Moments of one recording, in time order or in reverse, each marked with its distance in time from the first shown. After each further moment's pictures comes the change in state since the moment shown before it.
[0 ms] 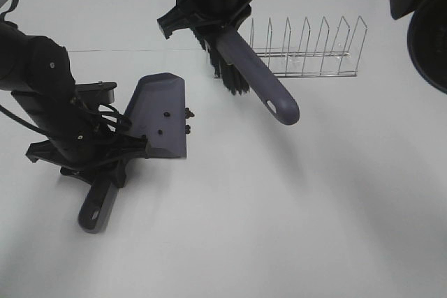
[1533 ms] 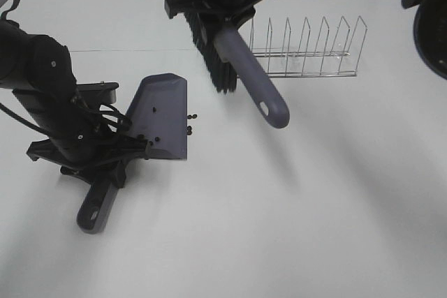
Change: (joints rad) left arm 0.000 0.003 -0.009 0.005 0.017 0.018; right arm -0.093 0.008 -0.086 0.235 0.004 -0.068
